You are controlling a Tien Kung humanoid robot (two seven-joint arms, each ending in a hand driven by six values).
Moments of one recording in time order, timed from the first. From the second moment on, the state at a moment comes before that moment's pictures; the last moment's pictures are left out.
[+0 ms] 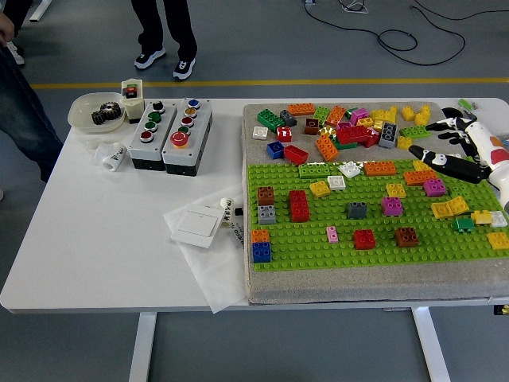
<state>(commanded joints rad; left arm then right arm) -0.04 0.06 -0.73 -0.18 0.76 0.33 0.12 0.40 -0.59 0.99 1.45 -1.64 -0.21 -0.10</state>
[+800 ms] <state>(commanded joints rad) -0.04 0.07 -0.70 -0.18 0.73 0.33 0.12 0.59 -0.51 0.73 1.31 -2.03 0.01 -0.22</state>
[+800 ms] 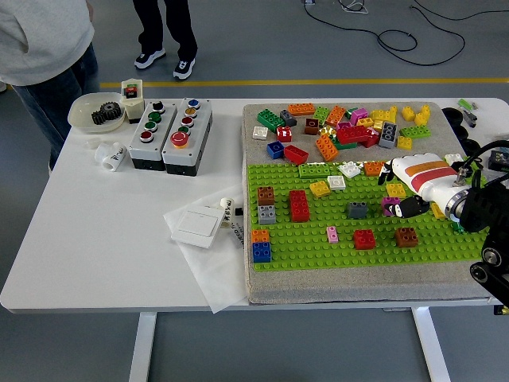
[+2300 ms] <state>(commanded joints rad) -0.04 0.07 -0.64 -0.18 0.68 0.33 0.11 0.61 -0.44 0.73 1.12 -2.04 -0.01 -0.20</state>
